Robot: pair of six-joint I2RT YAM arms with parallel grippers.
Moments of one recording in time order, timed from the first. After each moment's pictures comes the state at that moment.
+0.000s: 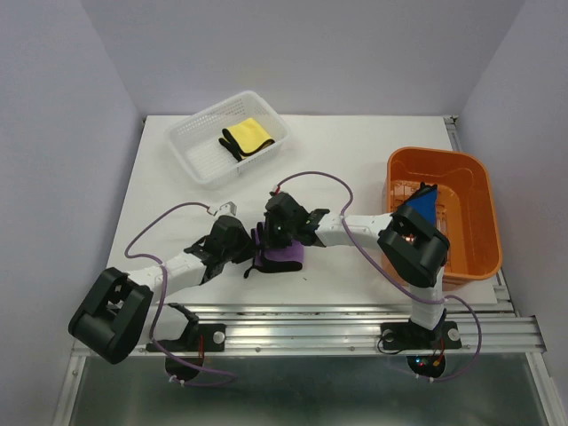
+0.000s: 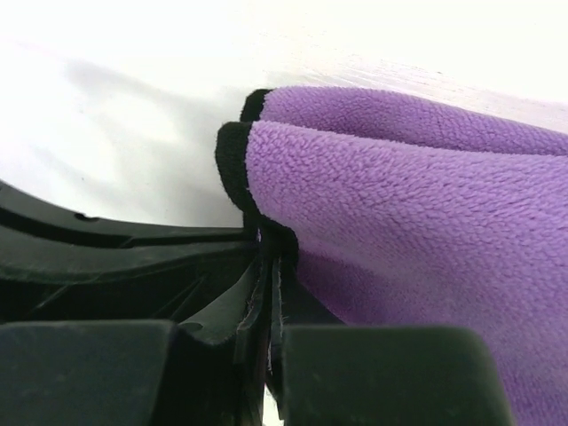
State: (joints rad) left arm -0.56 1.23 0.38 0.09 -0.03 -0.86; right arm 0.94 1.93 1.23 -0.10 -0.03 0.86
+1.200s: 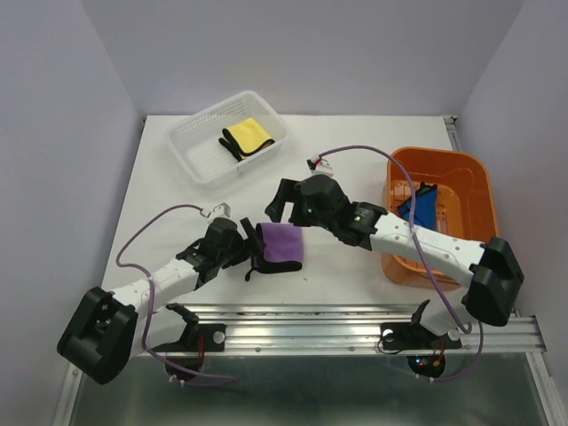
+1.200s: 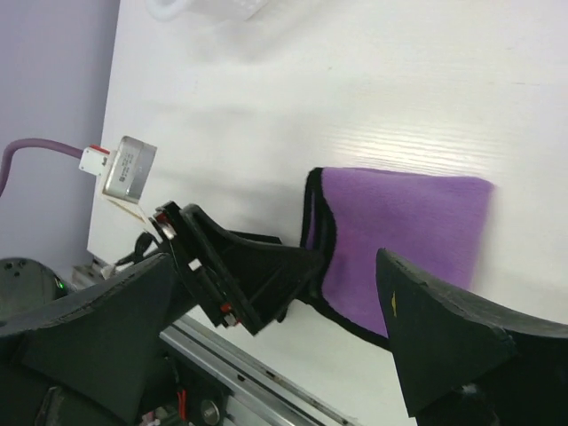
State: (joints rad) left arm -0.56 1.06 0.36 -0.05 -0.08 -0.88; right arm 0.94 1.51 1.20 -0.22 0.23 0.84
